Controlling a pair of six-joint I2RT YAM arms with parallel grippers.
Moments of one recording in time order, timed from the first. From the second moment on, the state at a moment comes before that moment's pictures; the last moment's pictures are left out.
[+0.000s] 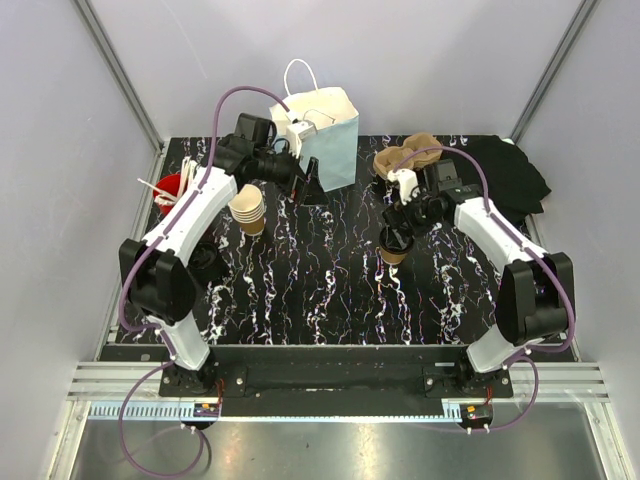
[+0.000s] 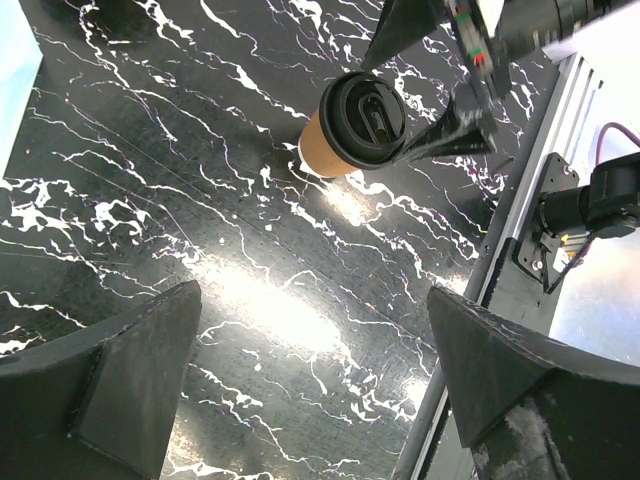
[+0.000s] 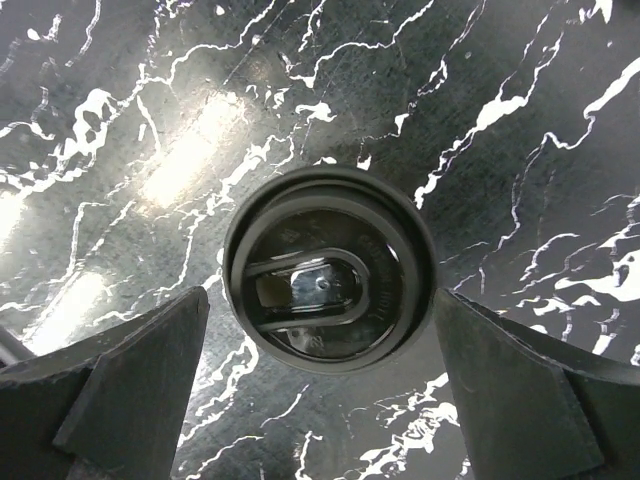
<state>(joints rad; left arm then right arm) -0.37 1.74 1.70 -0.70 0.80 0.08 0.25 1.59 1.21 -0.65 -0.39 -0.38</state>
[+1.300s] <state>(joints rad) -0.15 1.36 1.49 -0.73 0.74 0.25 0.20 1.44 1.40 -0.88 -0.51 -0.53</state>
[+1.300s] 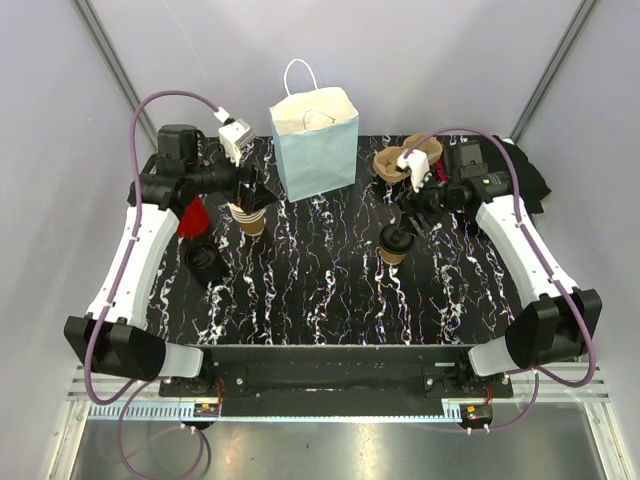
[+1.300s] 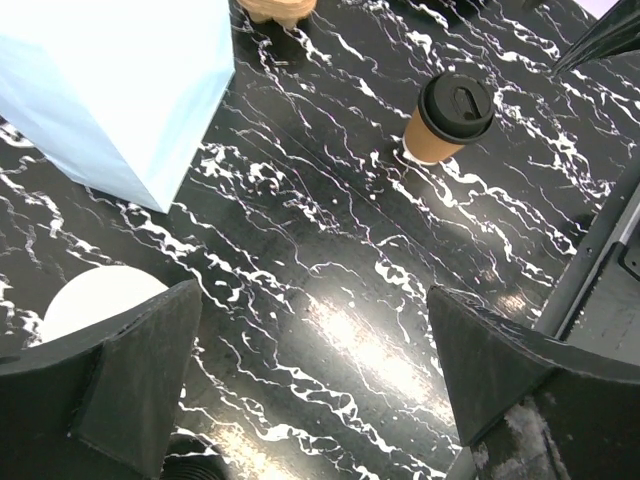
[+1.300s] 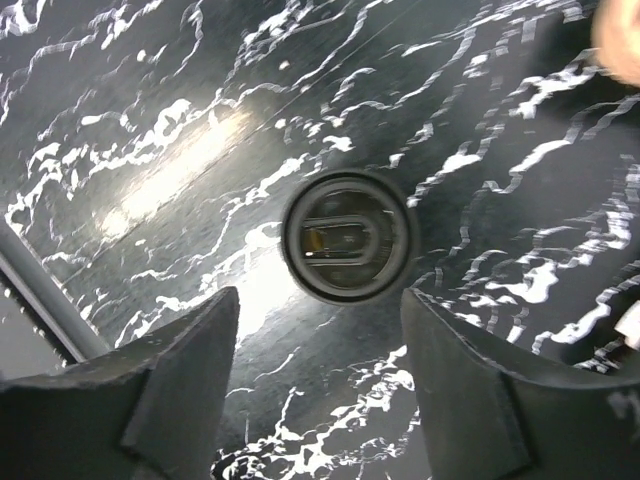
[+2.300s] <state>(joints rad) -0.05 1.48 1.41 -0.66 0.91 0.16 0.36 1.59 1.31 -0.83 -0.31 -0.56</state>
